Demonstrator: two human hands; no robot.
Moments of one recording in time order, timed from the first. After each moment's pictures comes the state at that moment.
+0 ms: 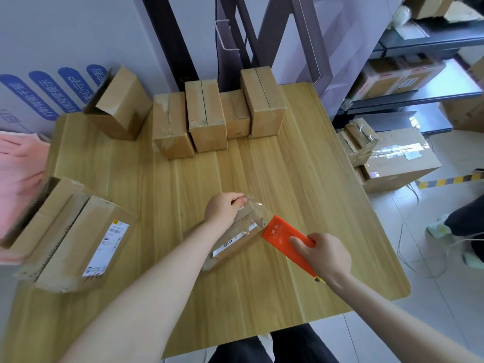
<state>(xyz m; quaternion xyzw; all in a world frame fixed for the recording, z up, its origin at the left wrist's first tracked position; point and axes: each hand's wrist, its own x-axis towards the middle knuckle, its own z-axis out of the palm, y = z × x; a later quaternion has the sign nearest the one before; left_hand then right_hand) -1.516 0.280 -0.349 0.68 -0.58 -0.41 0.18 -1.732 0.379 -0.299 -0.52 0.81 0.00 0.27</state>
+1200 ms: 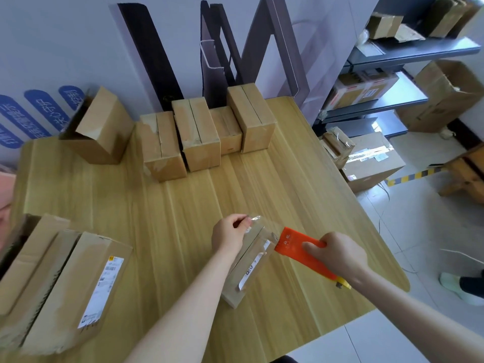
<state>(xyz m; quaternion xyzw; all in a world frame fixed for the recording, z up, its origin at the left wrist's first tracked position) -1.510 0.287 -0.359 0.67 -0.47 -0.50 0.26 -1.723 0.353 -0.287 -0.50 0.84 0.08 0.21</state>
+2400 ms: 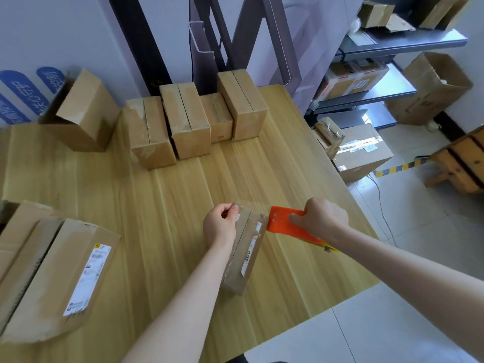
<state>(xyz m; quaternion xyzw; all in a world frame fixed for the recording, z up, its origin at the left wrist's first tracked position) -1.524 0.302 -0.360 0.72 -0.37 -0.48 0.34 -1.711 0.318 -0.266 -0.54 0.81 0.14 0.17</state>
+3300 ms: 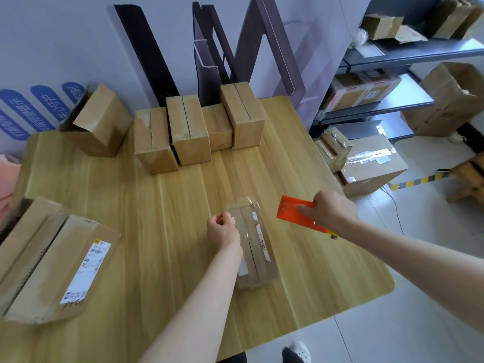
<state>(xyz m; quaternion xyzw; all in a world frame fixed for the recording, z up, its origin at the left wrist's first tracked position) -1.575 0.310 -0.346 0.76 -0.12 -0.47 0.43 -1.772 0.299 -0.261 -0.56 0.80 0.10 0.17</state>
